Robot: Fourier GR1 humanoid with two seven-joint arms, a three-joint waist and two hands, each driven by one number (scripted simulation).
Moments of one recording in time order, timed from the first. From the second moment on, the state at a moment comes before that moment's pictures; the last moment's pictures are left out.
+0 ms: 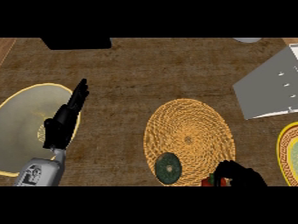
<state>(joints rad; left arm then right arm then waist) -0.17 0.19 -0.15 -1.43 -0.01 0.12 0.01 0.28 -0.42 0.57 -1.98 0.83 -0.15 0.46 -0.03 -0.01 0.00</state>
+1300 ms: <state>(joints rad) -0.14 0.18 -0.14 -1.47 -0.02 0.10 0.01 0.61 -0.59 -0.02 -2.38 0.50 -0.48 0.19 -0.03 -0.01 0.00</state>
